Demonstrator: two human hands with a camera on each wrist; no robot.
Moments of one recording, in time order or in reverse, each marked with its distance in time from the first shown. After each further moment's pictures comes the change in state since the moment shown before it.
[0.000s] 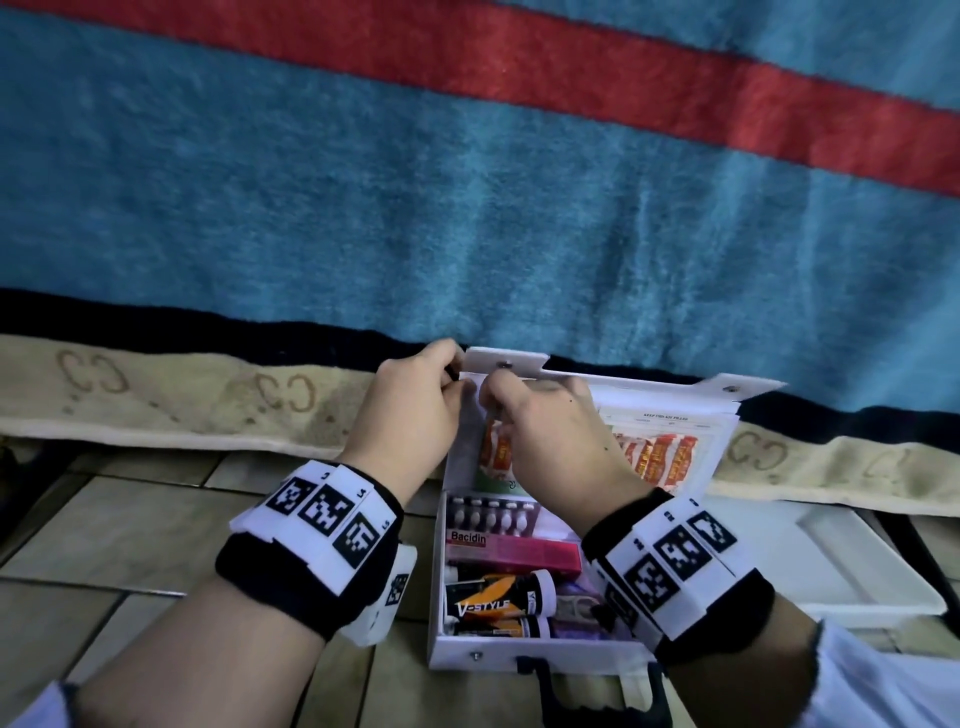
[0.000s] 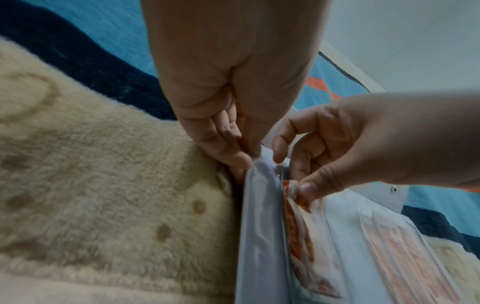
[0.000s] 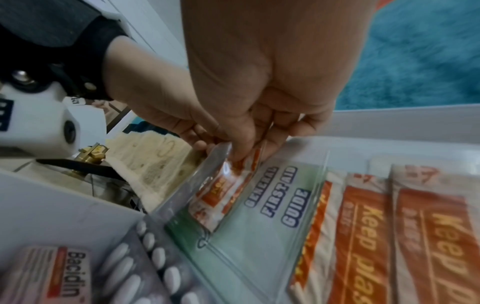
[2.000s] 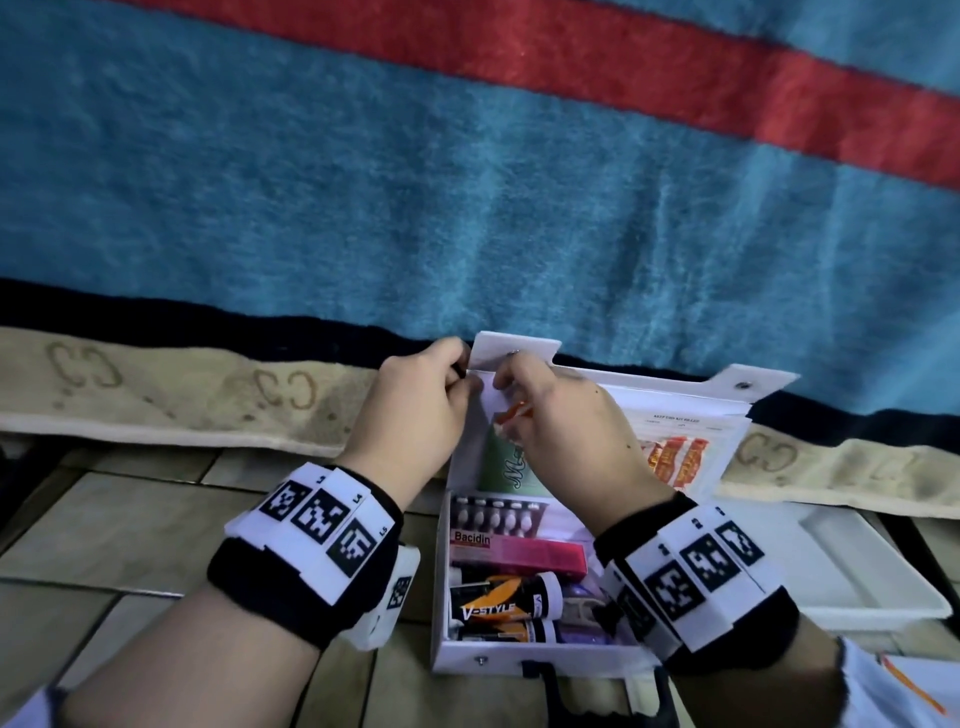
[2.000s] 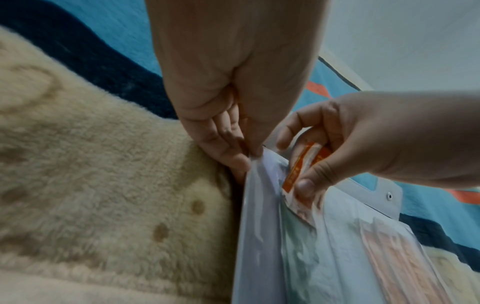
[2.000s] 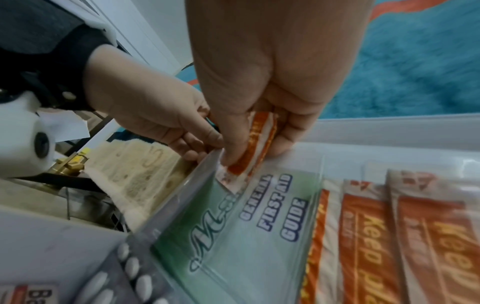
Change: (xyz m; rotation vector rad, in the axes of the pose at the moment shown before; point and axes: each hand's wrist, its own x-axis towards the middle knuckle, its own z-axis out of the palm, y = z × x) left_hand 0.001 -0.004 0.000 -0.078 0.000 0.029; right_hand 0.002 -0.007 -0.014 0.129 -0.028 0.151
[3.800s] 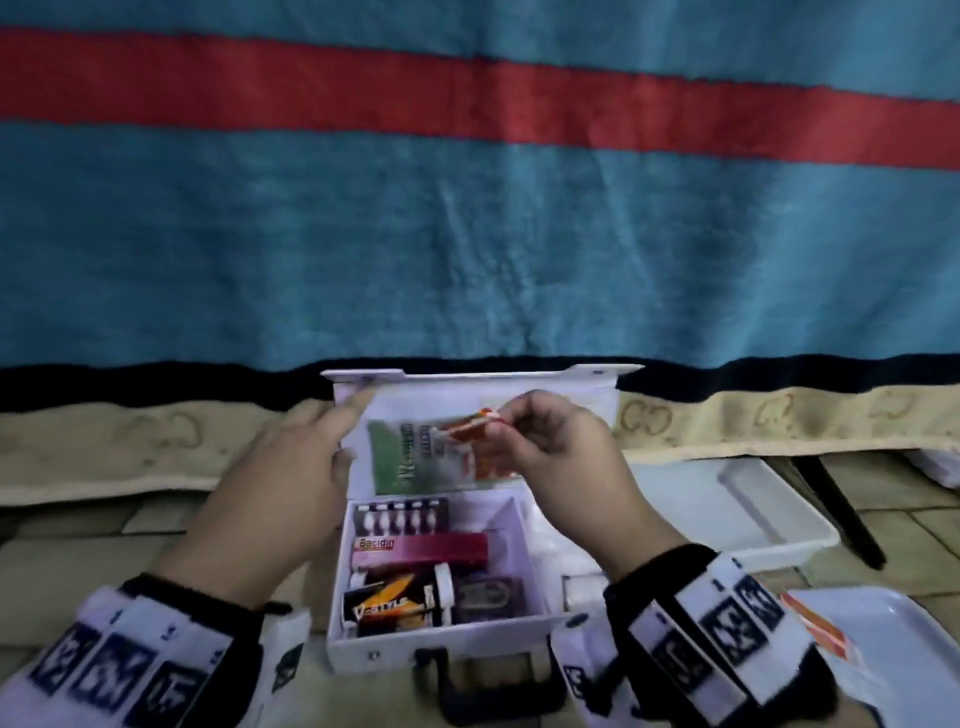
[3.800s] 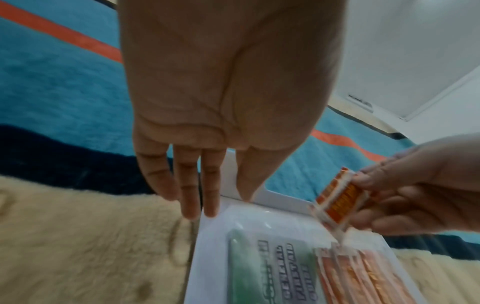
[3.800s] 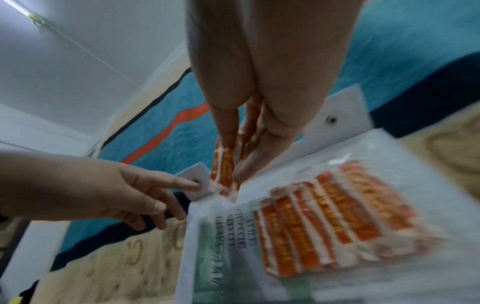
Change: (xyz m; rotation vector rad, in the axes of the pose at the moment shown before) left_hand -0.045 0.045 -0.014 0.398 -0.312 0.007; right_hand -0.071 0.069 -0.028 0.989 0.167 0.346
